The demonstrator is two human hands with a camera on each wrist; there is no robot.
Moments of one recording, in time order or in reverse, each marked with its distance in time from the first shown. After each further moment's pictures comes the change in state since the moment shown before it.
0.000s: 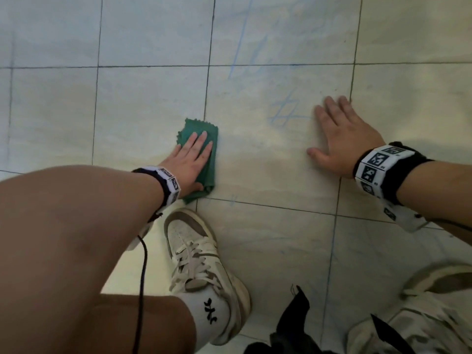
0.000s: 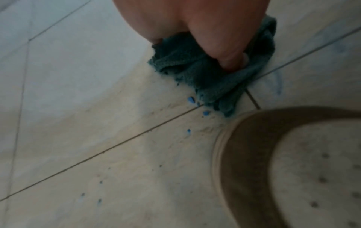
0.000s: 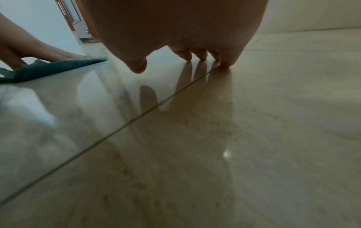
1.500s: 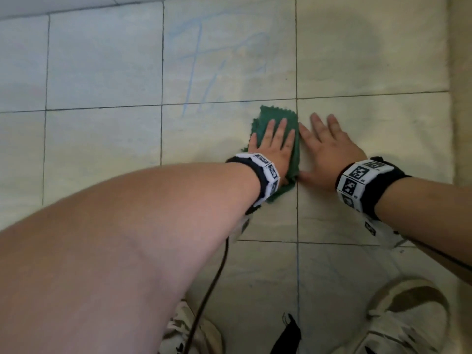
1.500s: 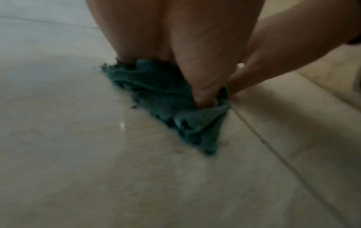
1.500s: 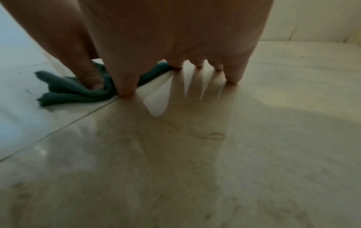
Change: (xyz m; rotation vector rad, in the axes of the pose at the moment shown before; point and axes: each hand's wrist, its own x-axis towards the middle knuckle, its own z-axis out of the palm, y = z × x) left_hand 0.104 0.216 -0.139 -0.090 0.181 0.169; right_hand -0.002 0.057 -0.024 0.027 -0.117 0.164
